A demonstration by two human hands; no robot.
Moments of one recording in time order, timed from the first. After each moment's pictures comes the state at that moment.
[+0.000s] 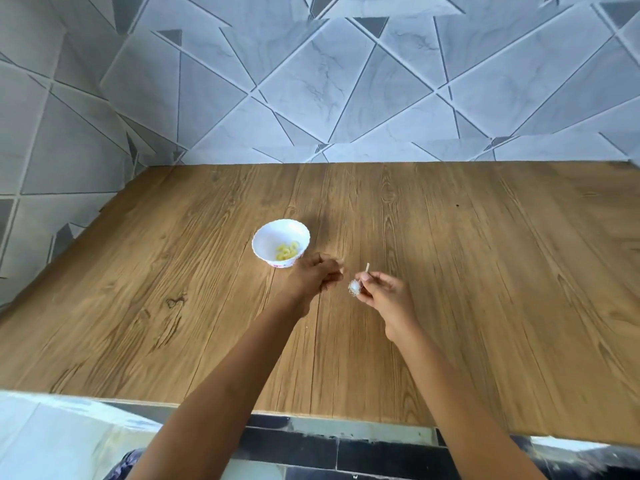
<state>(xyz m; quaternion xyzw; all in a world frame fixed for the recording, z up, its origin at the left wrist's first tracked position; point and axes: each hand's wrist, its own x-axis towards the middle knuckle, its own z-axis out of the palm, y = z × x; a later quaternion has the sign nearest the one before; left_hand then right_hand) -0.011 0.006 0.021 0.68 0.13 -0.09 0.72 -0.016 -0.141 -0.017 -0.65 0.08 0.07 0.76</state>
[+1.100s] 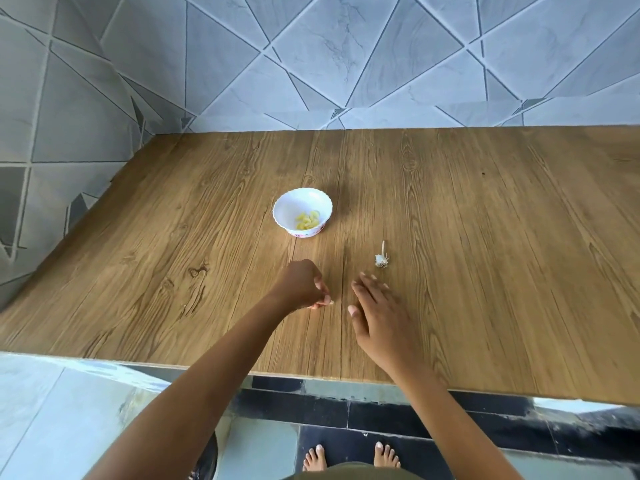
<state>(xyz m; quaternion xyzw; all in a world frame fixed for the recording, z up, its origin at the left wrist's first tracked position) -0.055 0.061 0.007 0.93 0.05 -0.18 0.31 -0.092 -0.108 -0.069 -0.95 -0.19 -0.12 0.21</state>
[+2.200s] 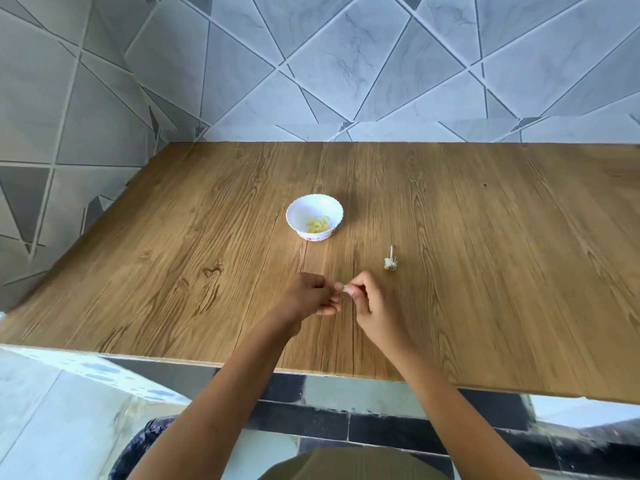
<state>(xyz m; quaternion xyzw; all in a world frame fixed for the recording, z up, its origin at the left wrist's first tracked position) -0.091 0.064 0.008 0.74 0.12 -0.15 0.64 -0.080 -0.083 -0.042 -0.84 -0.22 -0.14 0.47</state>
